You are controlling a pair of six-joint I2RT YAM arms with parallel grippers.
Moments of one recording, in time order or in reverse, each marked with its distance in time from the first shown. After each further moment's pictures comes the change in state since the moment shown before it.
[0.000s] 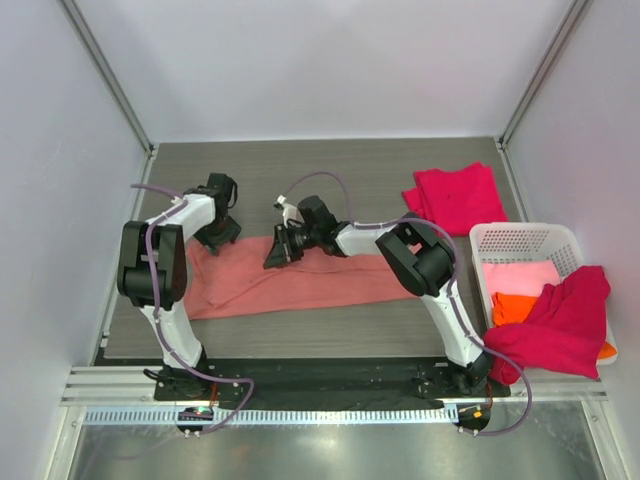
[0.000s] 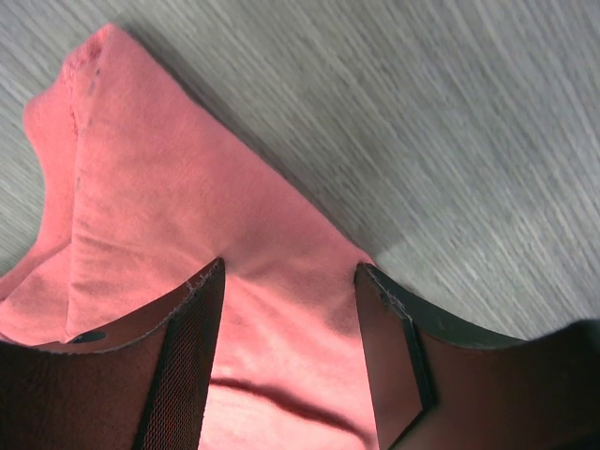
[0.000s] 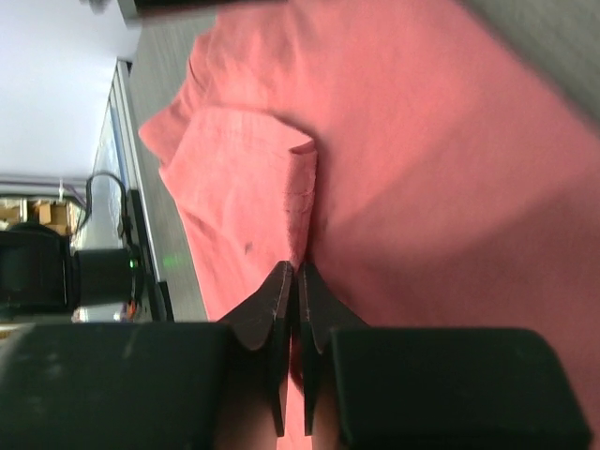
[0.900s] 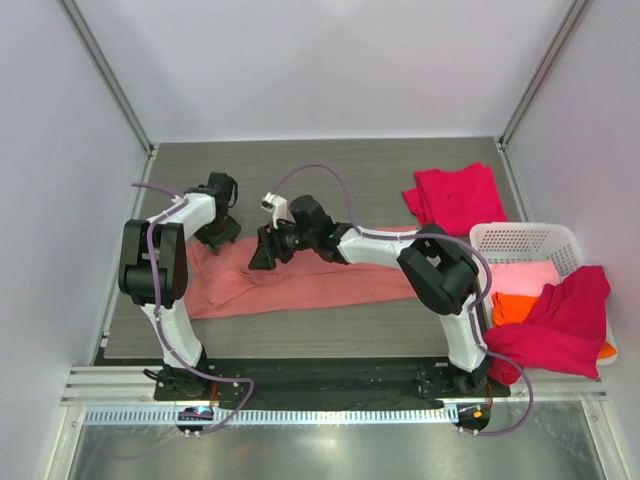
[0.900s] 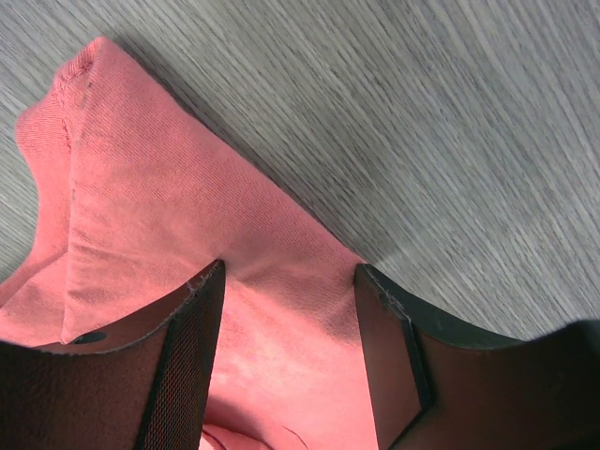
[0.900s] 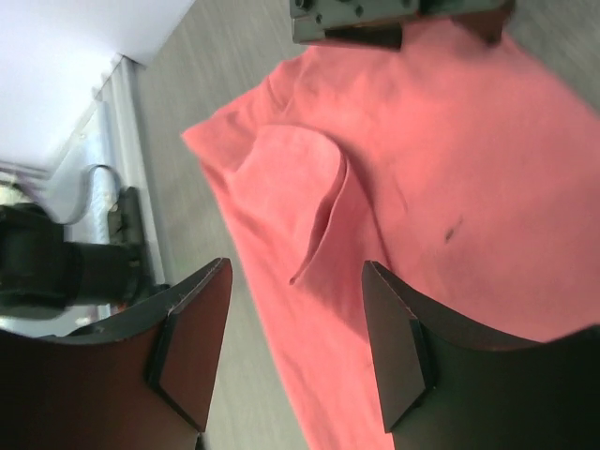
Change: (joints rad) left arm 0.001 0.023 0.019 0.005 -0.009 0.008; right arm 0.087 -0.245 -0.139 -0.008 0.159 -0.138
